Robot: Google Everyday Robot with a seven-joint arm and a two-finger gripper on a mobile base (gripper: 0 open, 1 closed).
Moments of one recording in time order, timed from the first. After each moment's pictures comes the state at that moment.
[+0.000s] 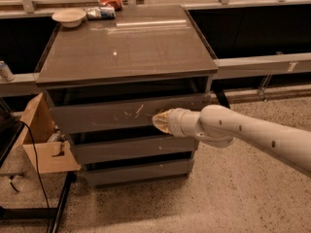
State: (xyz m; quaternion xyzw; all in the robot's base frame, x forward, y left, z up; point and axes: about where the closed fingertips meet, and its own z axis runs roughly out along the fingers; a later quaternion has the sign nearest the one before) arm 0.666 -0.026 0.631 -0.75 0.43 -0.10 0.49
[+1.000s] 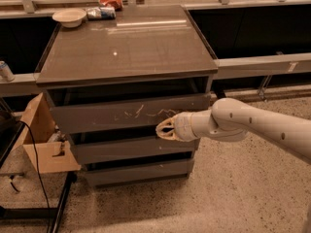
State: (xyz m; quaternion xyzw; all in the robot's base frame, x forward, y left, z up) arm 0.613 -0.039 0.632 -0.75 0.47 0.05 0.46
